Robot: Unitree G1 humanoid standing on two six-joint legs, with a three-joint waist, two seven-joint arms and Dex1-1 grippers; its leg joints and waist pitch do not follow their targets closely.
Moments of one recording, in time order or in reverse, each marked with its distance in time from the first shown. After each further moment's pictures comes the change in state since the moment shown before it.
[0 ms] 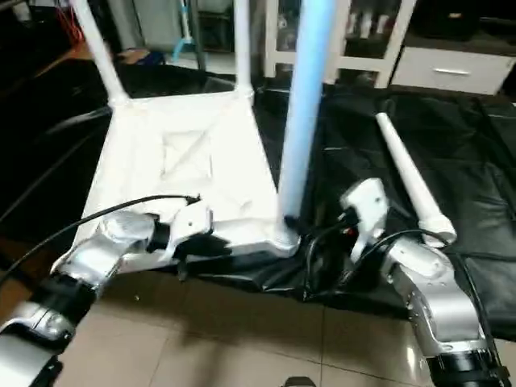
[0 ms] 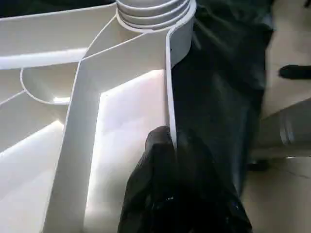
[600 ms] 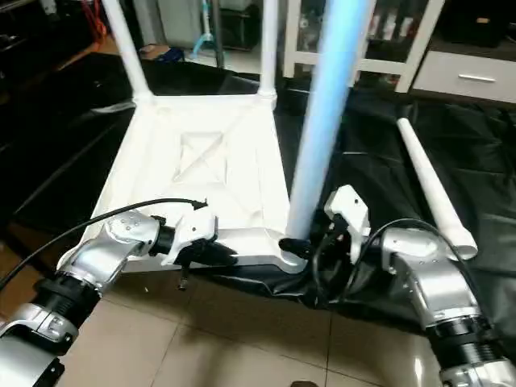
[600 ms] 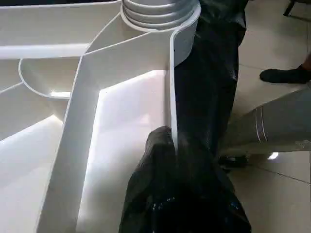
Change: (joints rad) left arm -0.007 -0.011 -0.023 -0.023 -0.011 0.041 -0.061; right arm -0.150 -0.070 0.088 0.230 -0.040 -0.037 0.284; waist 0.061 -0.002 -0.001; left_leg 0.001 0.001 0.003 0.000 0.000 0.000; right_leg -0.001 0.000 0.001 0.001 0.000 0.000
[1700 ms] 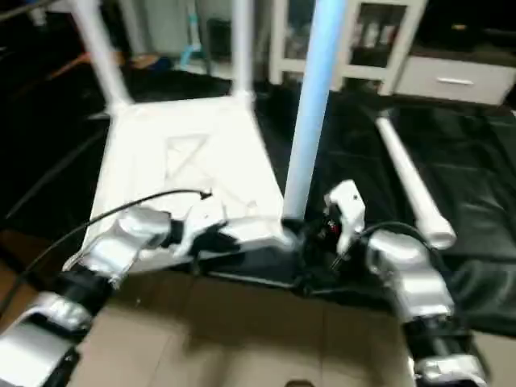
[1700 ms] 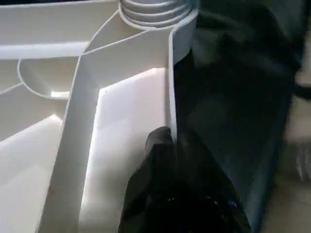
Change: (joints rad) left arm -0.097 -0.165 0.056 0.148 0.045 0.182 0.294; right arm -0.062 0.271 -0.112 0.178 -0.076 -0.015 -0.474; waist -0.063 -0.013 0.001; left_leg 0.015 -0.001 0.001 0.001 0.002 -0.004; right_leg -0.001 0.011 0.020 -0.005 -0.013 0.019
